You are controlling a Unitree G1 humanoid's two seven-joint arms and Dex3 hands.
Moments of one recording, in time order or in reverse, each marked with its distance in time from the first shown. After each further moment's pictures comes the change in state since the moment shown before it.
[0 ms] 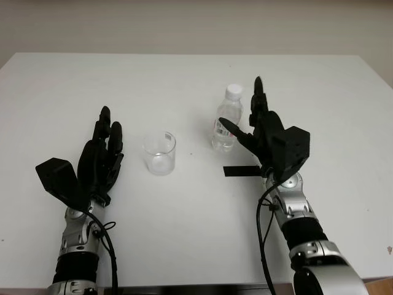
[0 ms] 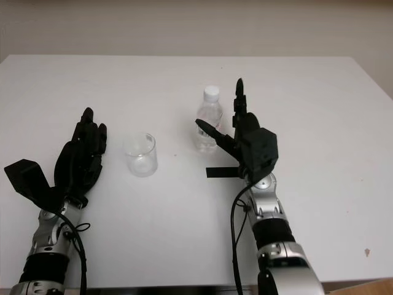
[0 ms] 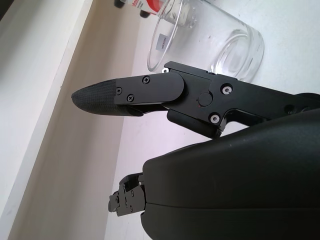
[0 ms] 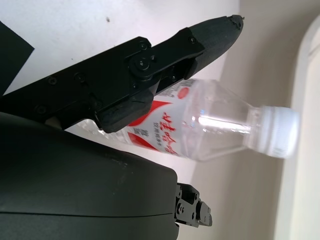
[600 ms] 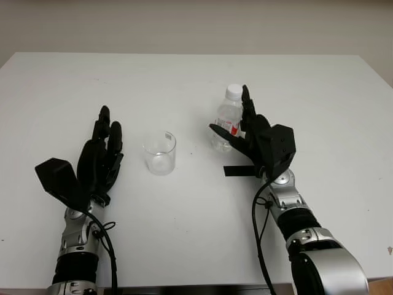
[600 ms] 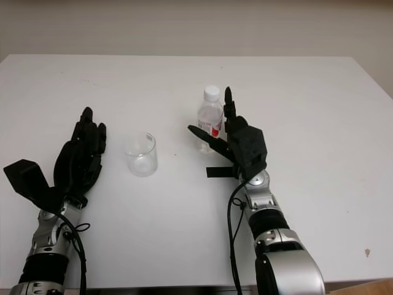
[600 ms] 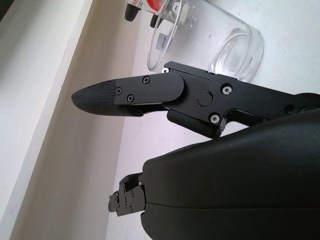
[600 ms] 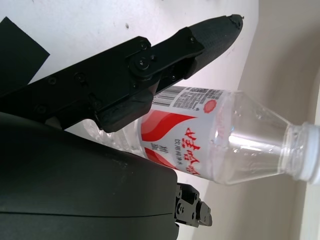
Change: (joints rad) left arm 0.001 0.000 0.000 0.006 0.001 -0.014 0.003; right arm -0.067 -0.007 0.010 0.180 -0.010 -0.065 0.026
